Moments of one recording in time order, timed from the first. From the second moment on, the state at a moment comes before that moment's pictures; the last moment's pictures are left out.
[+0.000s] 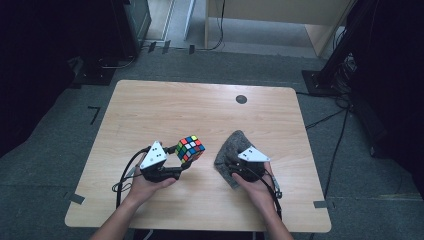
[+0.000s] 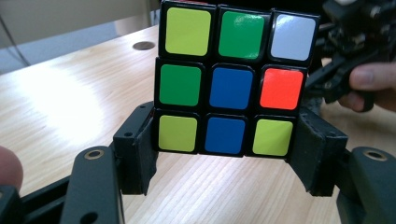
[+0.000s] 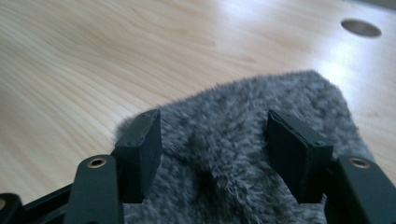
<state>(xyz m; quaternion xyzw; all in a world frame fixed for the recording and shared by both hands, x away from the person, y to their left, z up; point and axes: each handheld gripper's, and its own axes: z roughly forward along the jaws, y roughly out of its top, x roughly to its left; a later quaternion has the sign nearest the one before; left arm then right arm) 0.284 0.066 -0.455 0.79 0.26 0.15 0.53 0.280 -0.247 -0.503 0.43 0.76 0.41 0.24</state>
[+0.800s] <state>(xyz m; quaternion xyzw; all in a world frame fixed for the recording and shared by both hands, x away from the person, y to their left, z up) 0.277 0.055 -0.460 0.82 0.23 0.16 0.51 0.256 -0.250 -0.467 0.43 0.70 0.53 0.19</state>
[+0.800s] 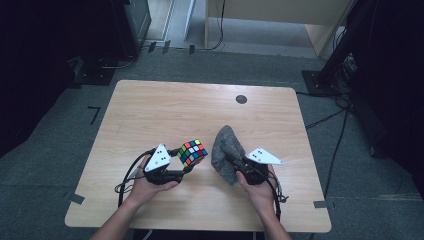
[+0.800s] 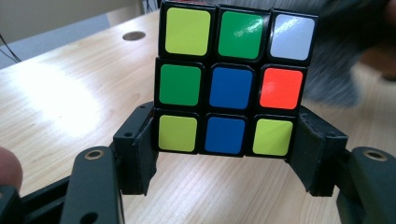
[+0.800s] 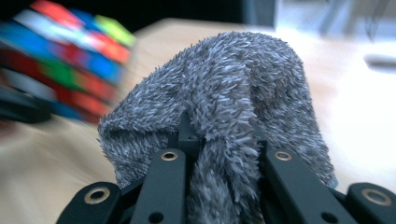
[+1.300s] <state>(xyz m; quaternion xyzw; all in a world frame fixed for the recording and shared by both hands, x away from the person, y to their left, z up) 0.264 0.047 -0.455 0.81 0.17 0.12 0.55 0.231 -0.220 -0.438 0.35 0.70 0.60 0.16</state>
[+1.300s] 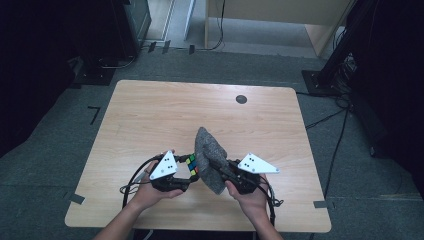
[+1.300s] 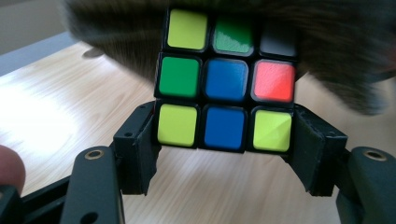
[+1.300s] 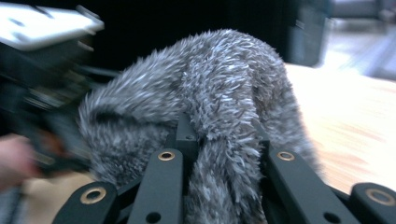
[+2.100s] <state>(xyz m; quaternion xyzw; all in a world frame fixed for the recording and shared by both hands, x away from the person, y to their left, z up) 0.257 0.040 -0.453 0.82 0.15 0.16 0.52 0.228 -0.220 -0.428 0.36 0.70 0.59 0.17</state>
